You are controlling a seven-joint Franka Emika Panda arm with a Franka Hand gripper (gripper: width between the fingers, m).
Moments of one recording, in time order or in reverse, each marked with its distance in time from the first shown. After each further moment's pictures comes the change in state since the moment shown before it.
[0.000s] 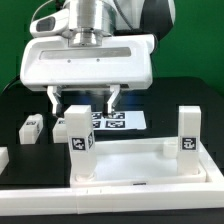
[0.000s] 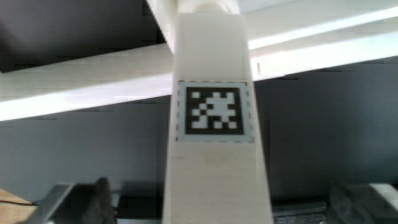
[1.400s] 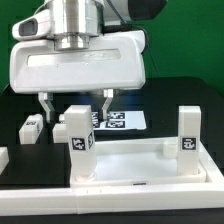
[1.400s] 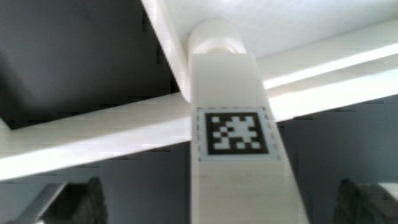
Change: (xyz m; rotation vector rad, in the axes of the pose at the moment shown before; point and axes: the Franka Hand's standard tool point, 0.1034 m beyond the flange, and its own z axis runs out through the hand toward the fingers) arm -0.003 0.006 0.009 0.036 -0.362 0.042
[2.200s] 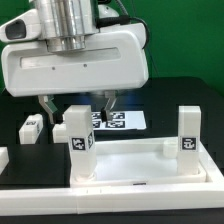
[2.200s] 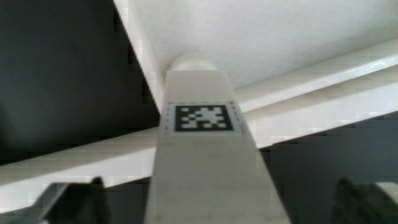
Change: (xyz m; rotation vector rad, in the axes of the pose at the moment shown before) arm 0.015 -0.007 -0.002 0.019 -0.168 0.016
